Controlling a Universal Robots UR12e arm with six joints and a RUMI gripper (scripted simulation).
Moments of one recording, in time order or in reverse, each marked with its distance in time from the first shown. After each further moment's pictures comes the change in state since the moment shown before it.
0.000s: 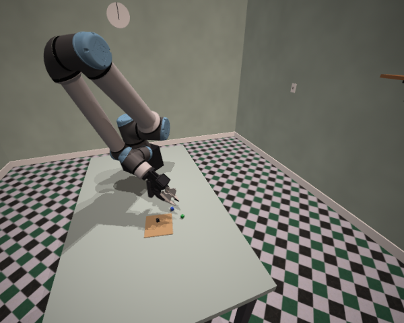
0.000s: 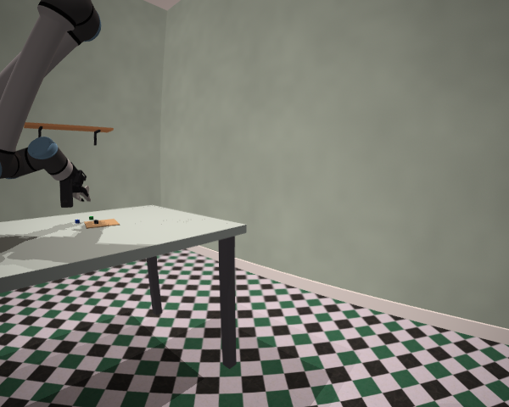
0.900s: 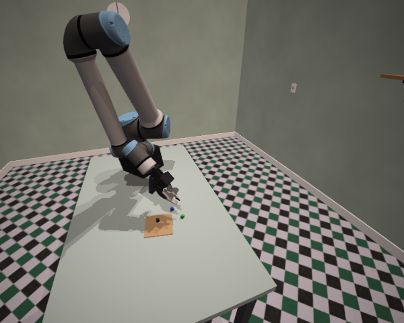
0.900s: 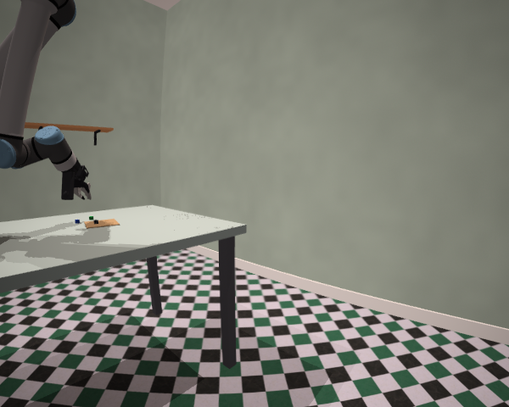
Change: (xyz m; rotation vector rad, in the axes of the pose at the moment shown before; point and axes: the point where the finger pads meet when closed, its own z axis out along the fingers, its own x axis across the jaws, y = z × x) arm 0.000 0.012 0.001 0.141 -0.004 -0.002
